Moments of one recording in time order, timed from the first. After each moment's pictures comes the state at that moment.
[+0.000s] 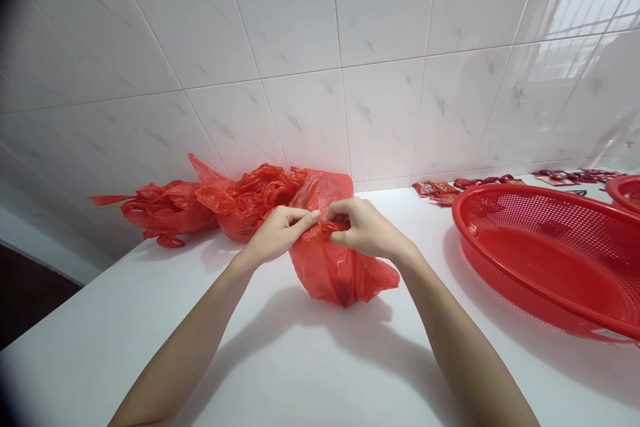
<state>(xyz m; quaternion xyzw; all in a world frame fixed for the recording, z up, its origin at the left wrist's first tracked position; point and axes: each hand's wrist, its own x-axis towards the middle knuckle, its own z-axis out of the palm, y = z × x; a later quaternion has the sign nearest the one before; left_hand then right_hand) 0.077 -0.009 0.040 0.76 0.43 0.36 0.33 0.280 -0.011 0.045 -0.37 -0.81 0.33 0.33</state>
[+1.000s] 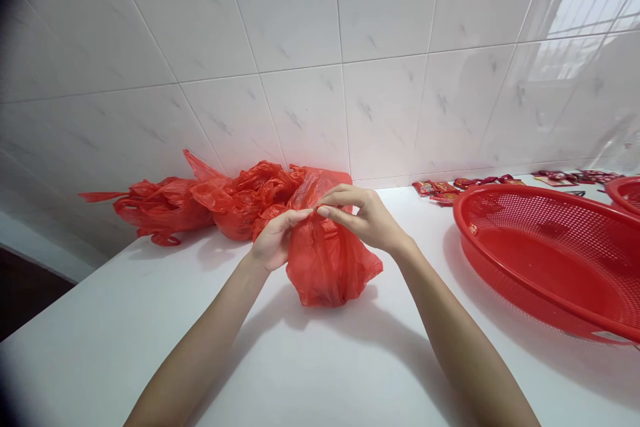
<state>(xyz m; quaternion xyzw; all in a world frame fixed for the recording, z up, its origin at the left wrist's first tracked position) 0.079 0.002 0.017 0.45 0.33 0.45 0.69 0.280 0.001 0.040 -0.22 -0.80 0.29 0.48</state>
